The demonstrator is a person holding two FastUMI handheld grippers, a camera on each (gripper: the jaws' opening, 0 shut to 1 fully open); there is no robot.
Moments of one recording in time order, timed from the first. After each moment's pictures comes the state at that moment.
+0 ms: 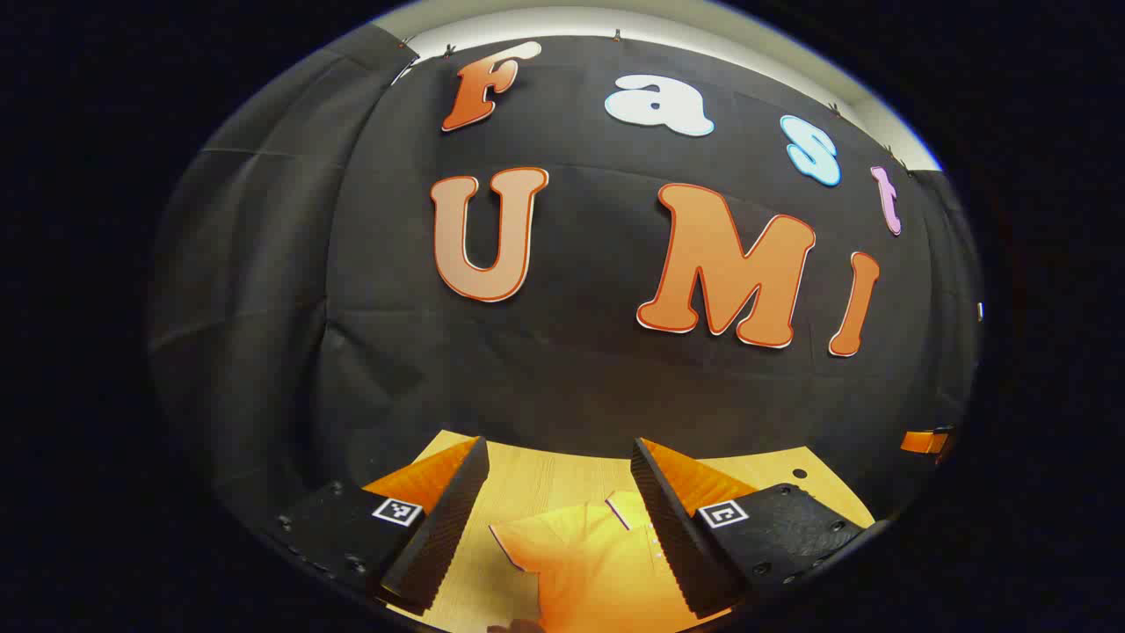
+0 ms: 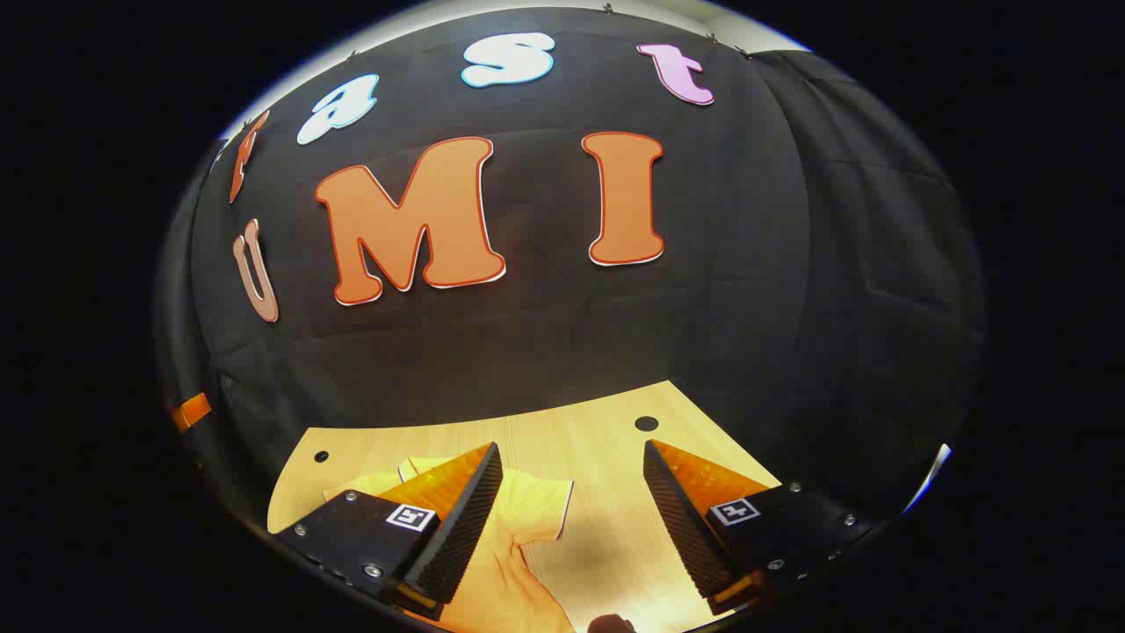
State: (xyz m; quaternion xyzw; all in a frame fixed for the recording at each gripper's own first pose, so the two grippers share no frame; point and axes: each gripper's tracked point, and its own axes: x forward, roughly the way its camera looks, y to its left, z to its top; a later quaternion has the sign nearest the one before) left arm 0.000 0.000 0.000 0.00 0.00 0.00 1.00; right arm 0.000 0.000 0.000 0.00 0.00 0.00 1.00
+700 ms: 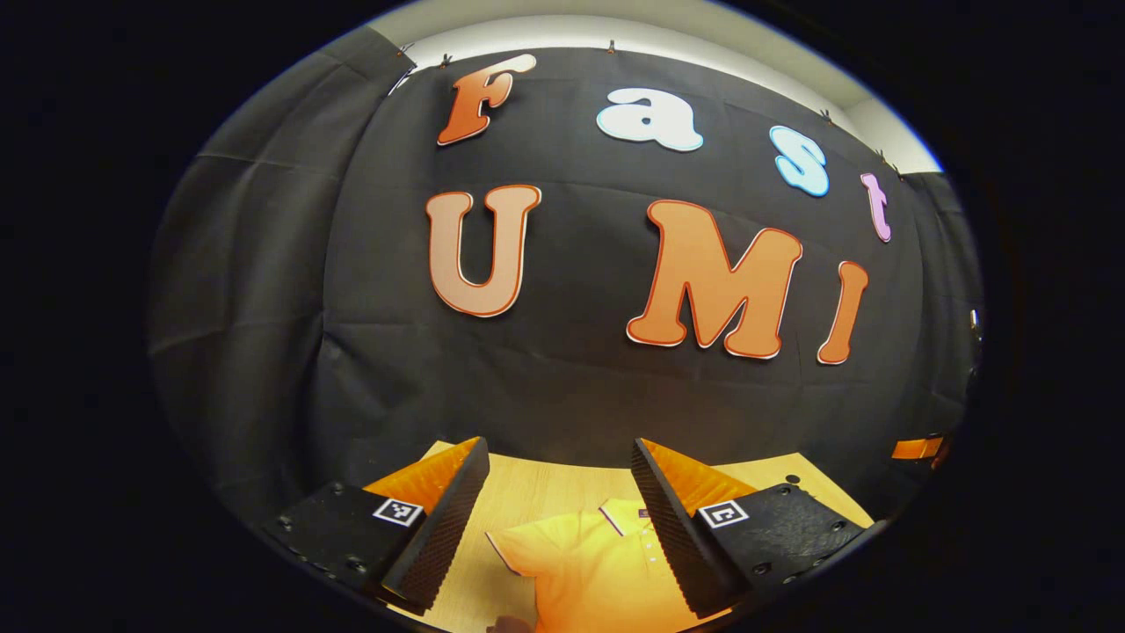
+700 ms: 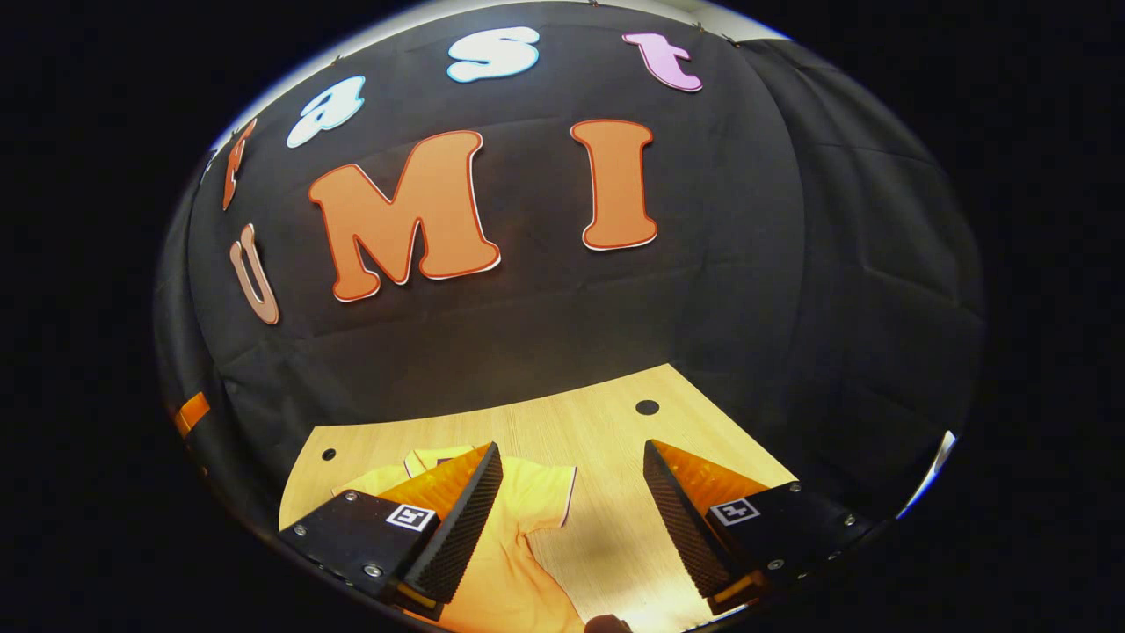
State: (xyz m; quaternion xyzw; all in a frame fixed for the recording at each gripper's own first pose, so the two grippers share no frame) left arm -0.011 -0.006 0.012 0.00 -0.02 -0.02 1.00; right arm -0.002 -0.001 -0.007 0.02 0.02 0.00 1.00
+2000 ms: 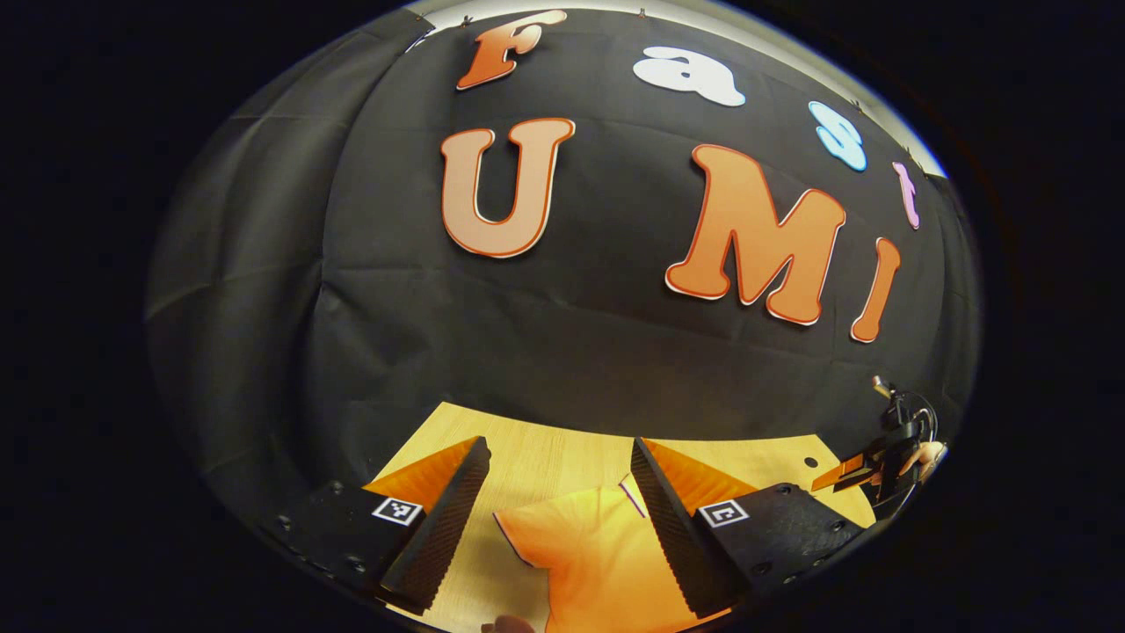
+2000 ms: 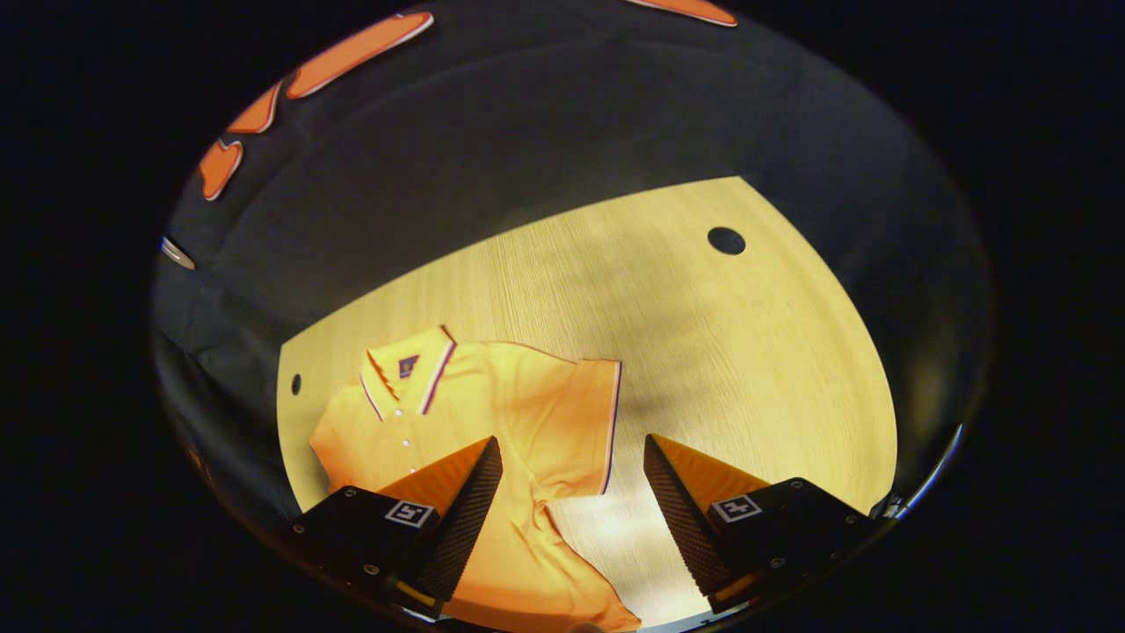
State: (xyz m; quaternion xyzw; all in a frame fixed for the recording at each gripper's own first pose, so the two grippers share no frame) left arm 0.058 0.036 -0.050 -0.02 0.06 0.00 1.00; right arm 0.184 0.046 -0.187 0.02 0.40 0.02 0.91
